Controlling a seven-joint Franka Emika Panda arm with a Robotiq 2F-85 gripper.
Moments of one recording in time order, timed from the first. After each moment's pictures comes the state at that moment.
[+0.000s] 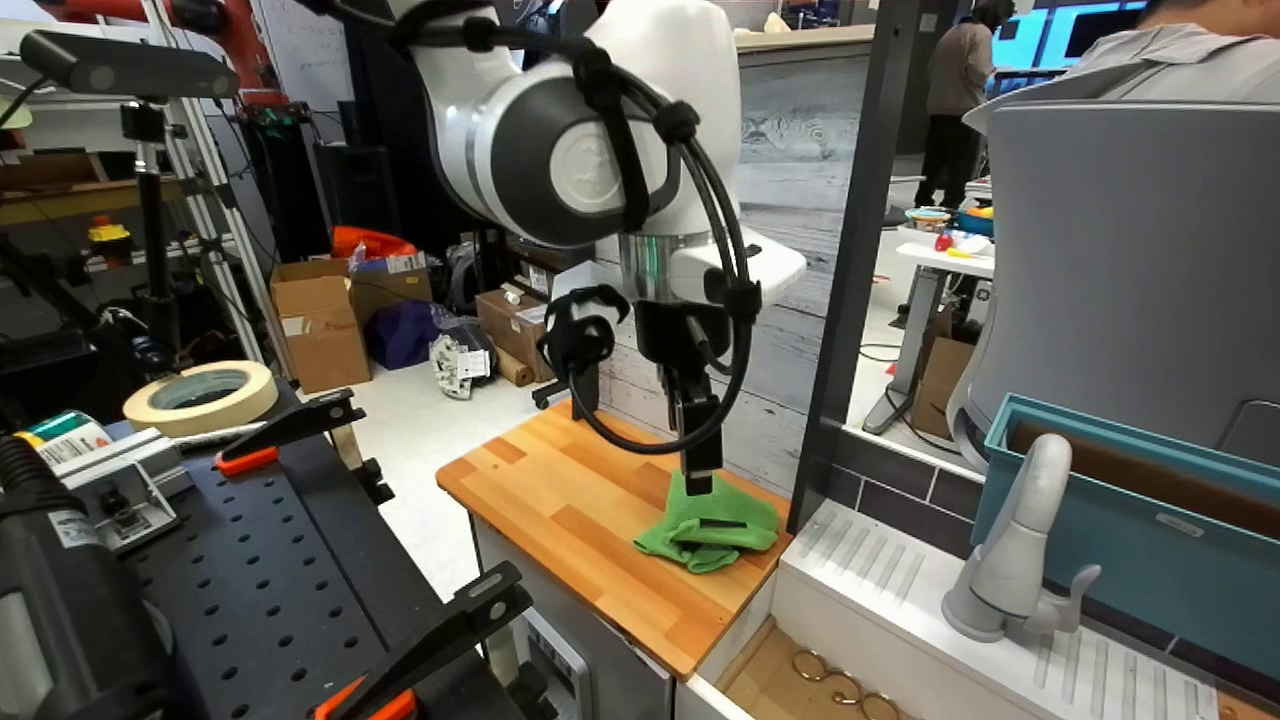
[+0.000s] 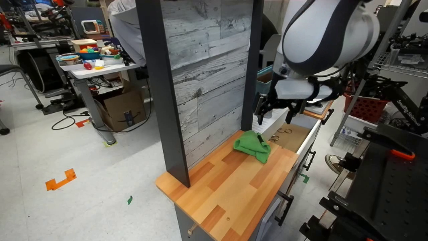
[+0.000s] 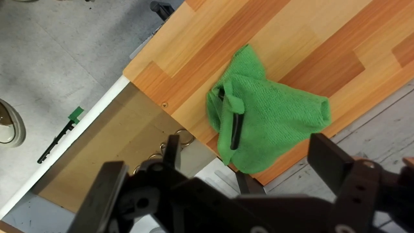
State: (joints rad) arm 0.07 0.71 -0.14 -2.10 0.15 2.89 0.45
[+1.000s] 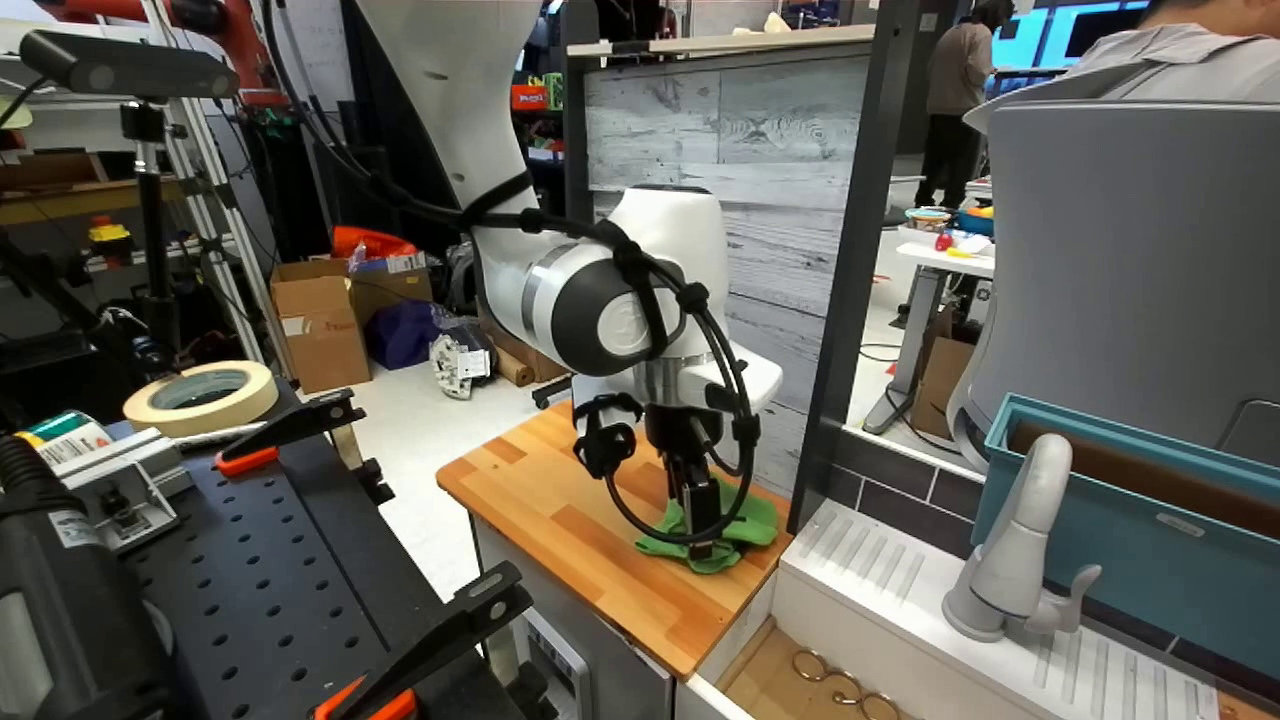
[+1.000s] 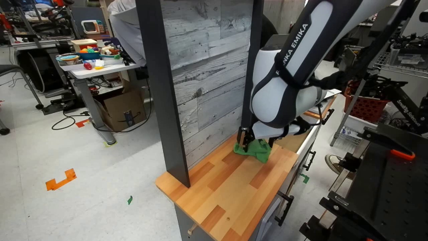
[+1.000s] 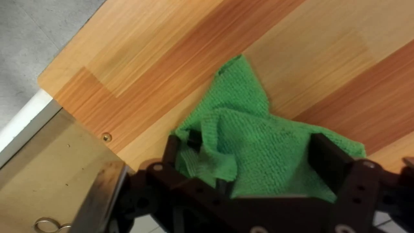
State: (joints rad) arm 0.14 1.06 -0.16 -1.79 0.15 2.87 0.46
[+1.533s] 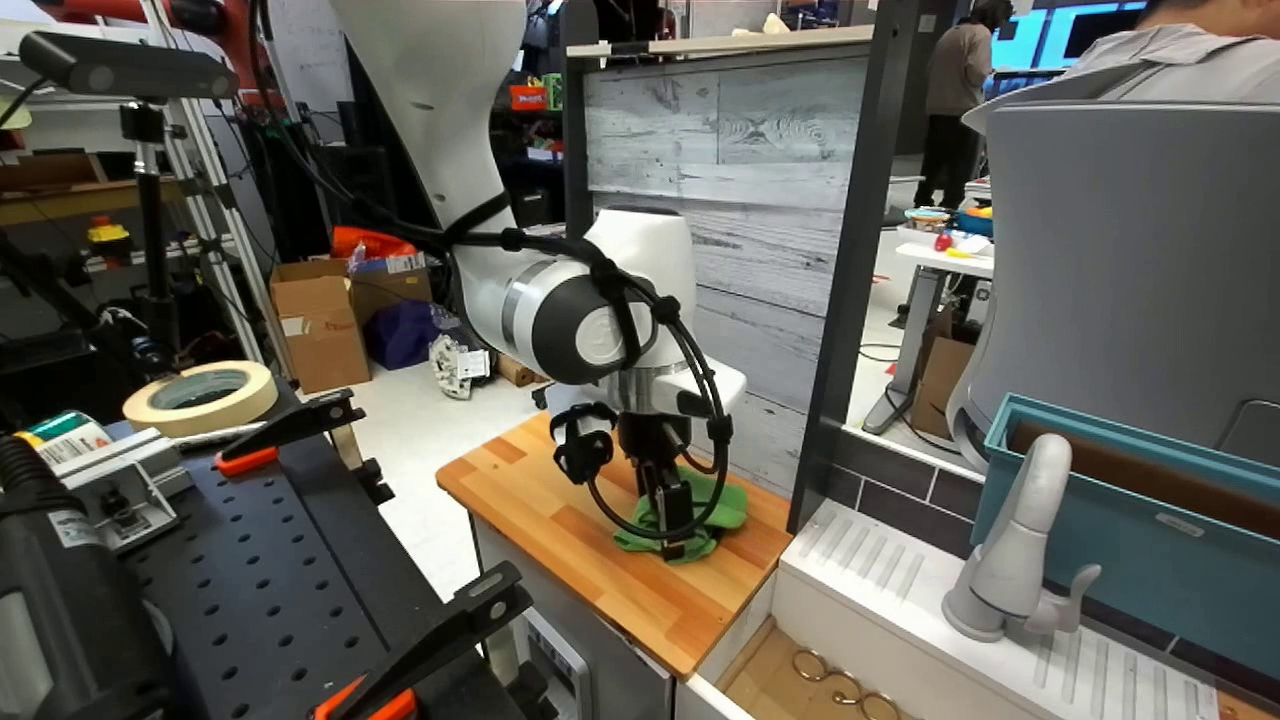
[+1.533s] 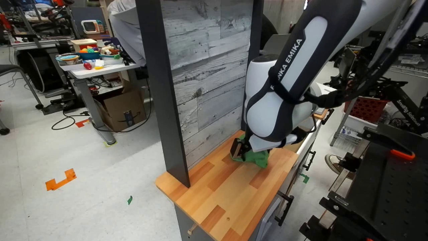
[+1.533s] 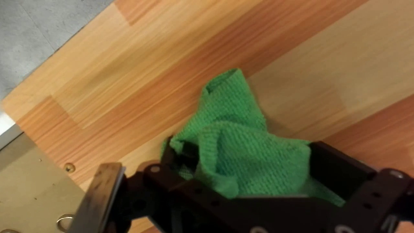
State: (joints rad) arm 0.18 1.10 -0.15 -1.77 0.14 2.86 0.42
